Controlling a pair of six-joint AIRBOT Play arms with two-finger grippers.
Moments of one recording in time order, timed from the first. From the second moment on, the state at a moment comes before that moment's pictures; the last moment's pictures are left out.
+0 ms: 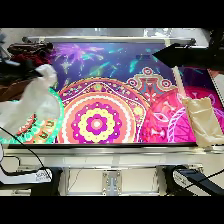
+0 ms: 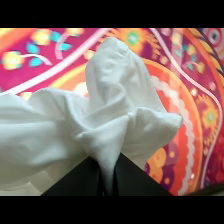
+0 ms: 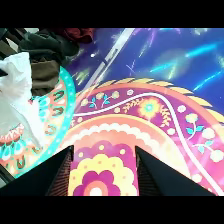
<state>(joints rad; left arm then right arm) 0.24 -1.43 1.71 0.99 -1.51 -1.38 -0.02 -1.10 1.62 -0.75 1.25 1.22</state>
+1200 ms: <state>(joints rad) 0.38 -1.00 1.09 1.33 -1.01 -1.60 -0.02 -1.07 0.85 -0.83 1.28 1.36</state>
